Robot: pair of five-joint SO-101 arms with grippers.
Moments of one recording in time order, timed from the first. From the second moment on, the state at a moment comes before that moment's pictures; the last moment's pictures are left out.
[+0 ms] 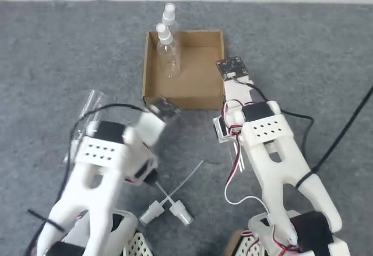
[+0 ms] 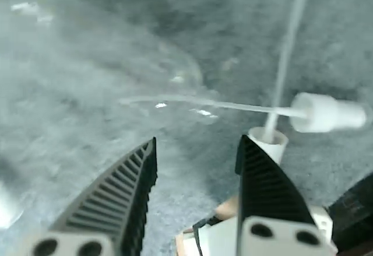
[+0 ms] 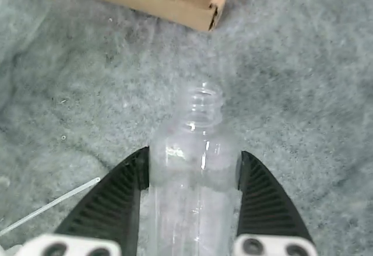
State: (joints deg) left arm 6.2 -33.3 51.6 87.0 -23.3; right arm -20.6 -18.1 36.0 63.0 -1.5
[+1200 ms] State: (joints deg) left arm 32.0 -34.0 62.8 78.0 -28.0; right arm -20.5 -18.1 36.0 62.0 -1.5
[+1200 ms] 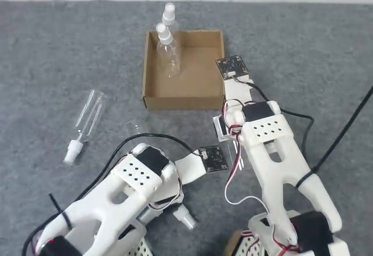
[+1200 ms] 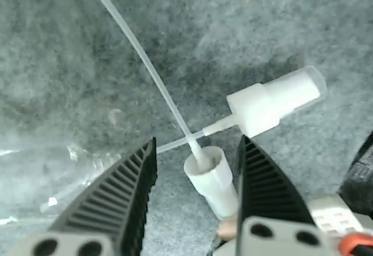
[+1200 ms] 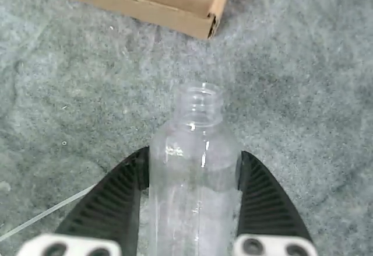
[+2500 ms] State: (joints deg) left arm 25.1 -34.0 67.3 70.4 -25.4; right arm -19.9 -18.1 36.0 62.0 -1.5
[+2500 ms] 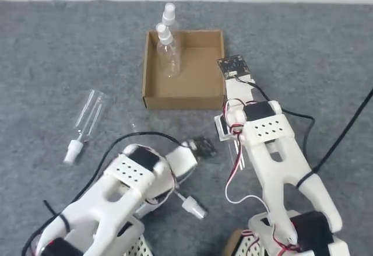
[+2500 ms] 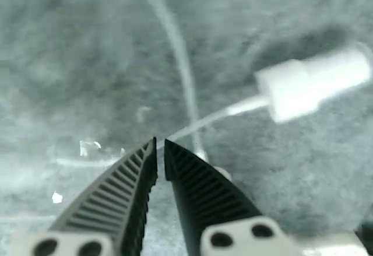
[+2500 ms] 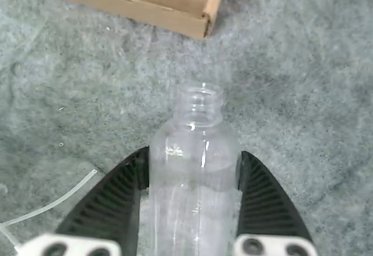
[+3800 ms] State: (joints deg) left arm 28.7 -34.0 66.6 67.8 -21.2; right arm -19.0 -18.1 36.0 60.8 -1.5
